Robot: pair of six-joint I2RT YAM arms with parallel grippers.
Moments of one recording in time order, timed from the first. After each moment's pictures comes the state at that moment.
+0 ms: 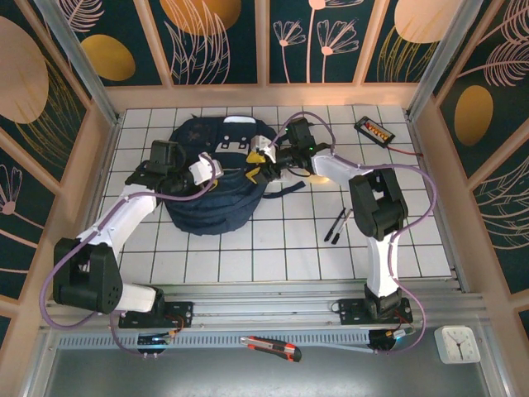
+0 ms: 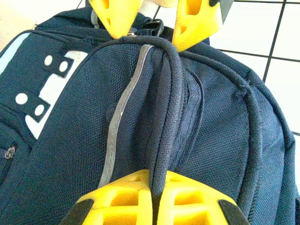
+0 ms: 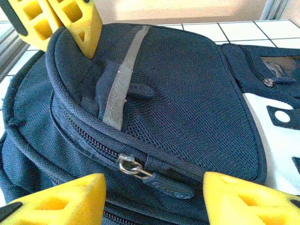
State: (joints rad) left arm -0.21 1.39 0.99 -0.42 0.54 0.85; right arm 0.50 2.05 1.49 -0.16 -0.96 -0.66
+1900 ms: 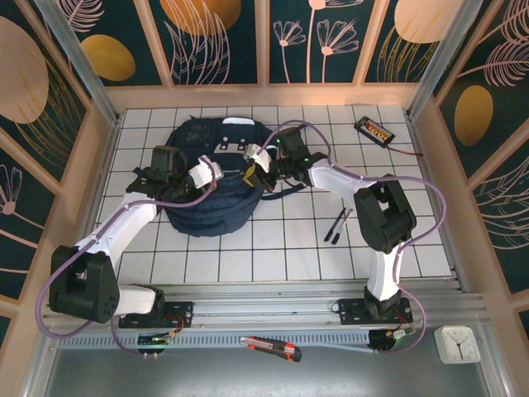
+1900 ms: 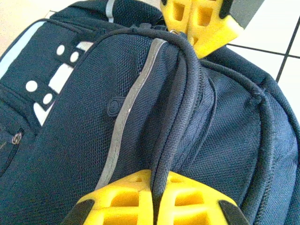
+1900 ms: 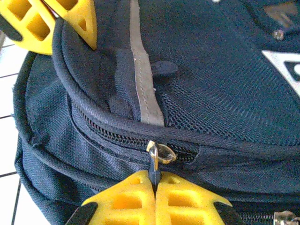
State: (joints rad) left arm -0.24 1.34 0.92 -0.35 0.44 0.77; right arm 0.61 1.92 1.37 -0.20 -0.71 -0.46
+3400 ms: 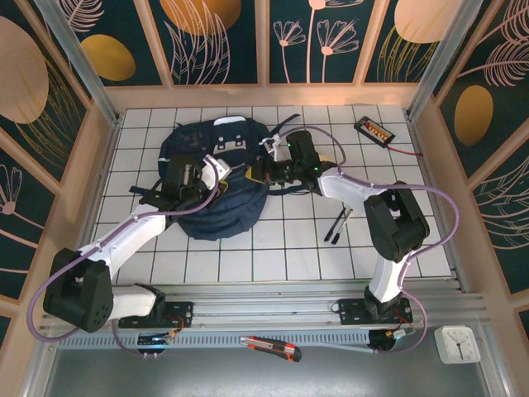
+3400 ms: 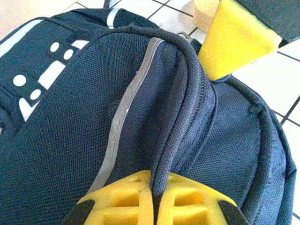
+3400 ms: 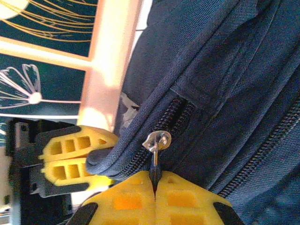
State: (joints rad) left arm -0.40 1.30 0.80 -0.13 0.26 0.32; right arm 0.58 1.81 1.19 0.09 -0.78 0.80
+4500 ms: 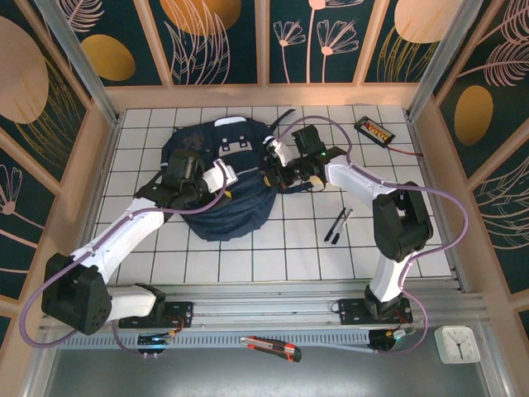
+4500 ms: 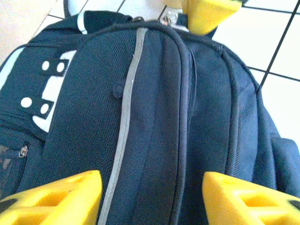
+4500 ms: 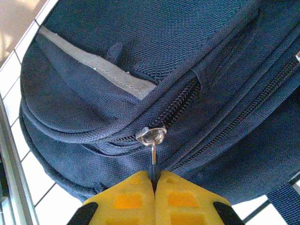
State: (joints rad) left arm -0.42 1.29 0.94 -0.41 0.25 0.64; right arm 0.51 1.79 1.34 -0.46 -0.62 -0.04
